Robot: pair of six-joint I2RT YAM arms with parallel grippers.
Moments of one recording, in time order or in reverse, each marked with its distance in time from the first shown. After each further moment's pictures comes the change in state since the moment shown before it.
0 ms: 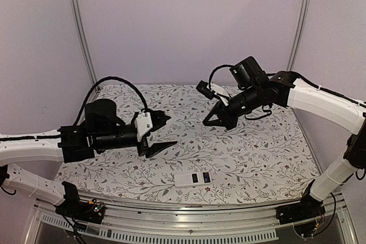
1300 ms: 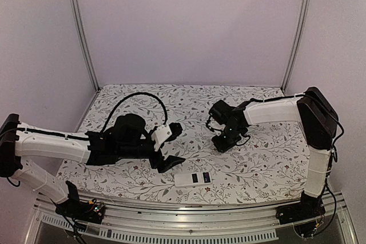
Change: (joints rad) left arm 0.017 0.256 -0.043 0.044 -0.011 -0.280; right arm -0.040 0.417 -0.116 0.053 0.511 0.324
